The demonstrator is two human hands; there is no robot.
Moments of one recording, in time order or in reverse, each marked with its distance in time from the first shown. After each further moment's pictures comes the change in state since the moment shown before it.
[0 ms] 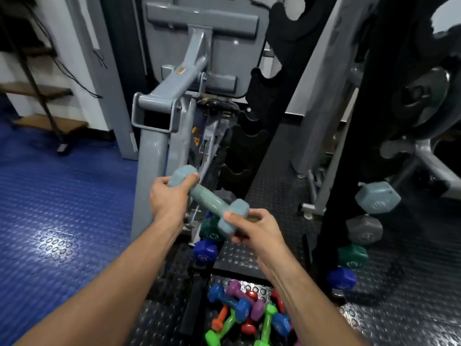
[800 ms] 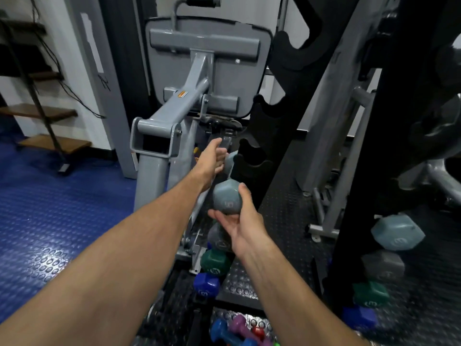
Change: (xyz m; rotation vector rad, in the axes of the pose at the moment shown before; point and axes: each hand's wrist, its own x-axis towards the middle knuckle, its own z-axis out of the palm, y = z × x) left_hand 0.116 0.078 0.133 -0.191 -0.651 -0.044; right_hand 0.069 -0.066 0.062 0.605 0.069 0.237
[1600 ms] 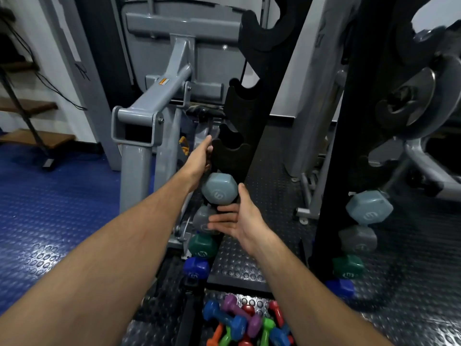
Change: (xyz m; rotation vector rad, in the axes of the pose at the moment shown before) left_hand -0.033 -0.021 0.016 0.024 -0.077 -0.002; right_hand 0.015 -0.011 -0.066 -0.458 -0.107 0.067
